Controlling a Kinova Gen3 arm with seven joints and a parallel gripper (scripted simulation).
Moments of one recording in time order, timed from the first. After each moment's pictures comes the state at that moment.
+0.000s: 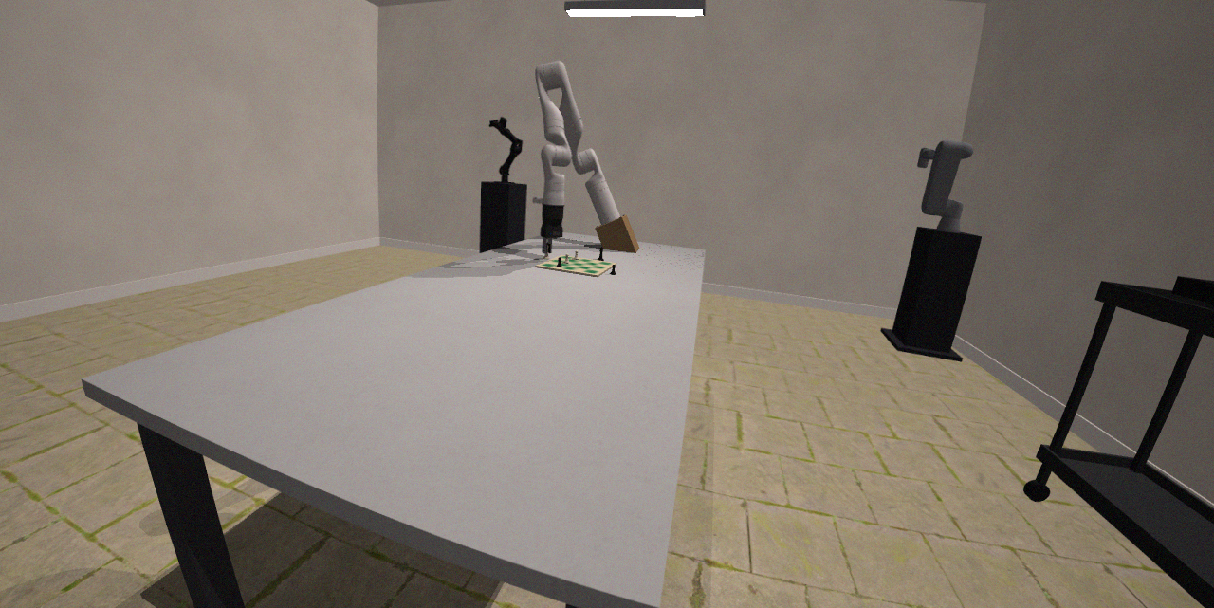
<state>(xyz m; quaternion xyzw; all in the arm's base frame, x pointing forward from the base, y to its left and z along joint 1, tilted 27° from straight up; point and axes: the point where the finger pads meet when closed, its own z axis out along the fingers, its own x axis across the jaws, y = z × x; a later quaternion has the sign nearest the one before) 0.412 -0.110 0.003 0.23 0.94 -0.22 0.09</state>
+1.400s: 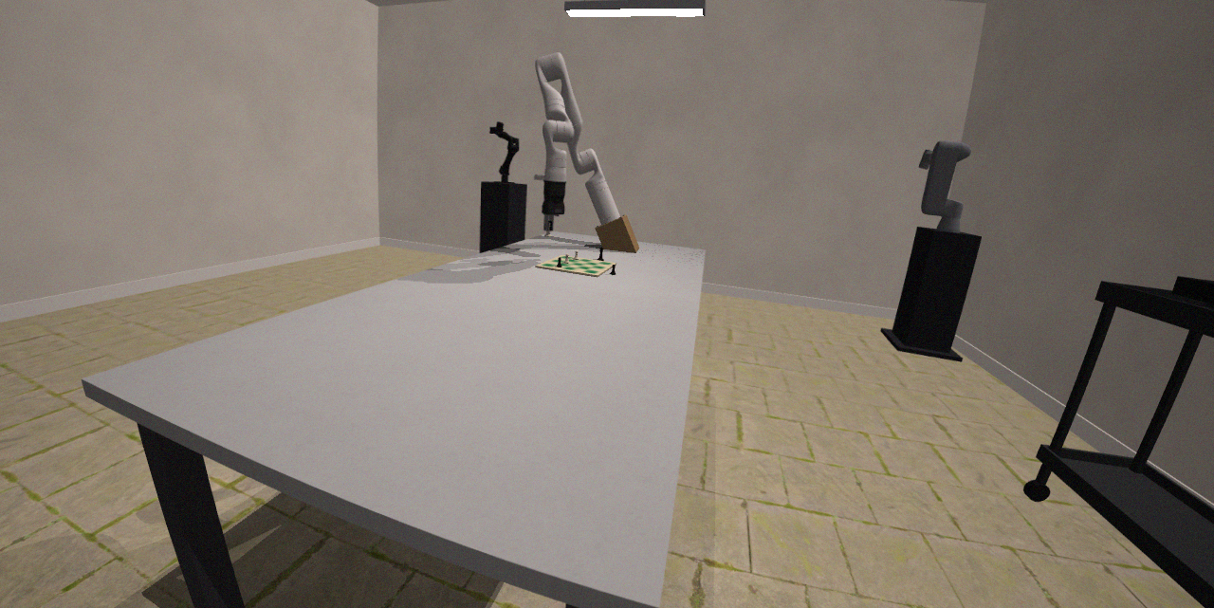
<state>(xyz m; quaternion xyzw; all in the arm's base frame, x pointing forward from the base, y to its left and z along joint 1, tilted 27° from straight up) 0.399 -0.074 0.077 0.23 0.94 -0.22 0.09</state>
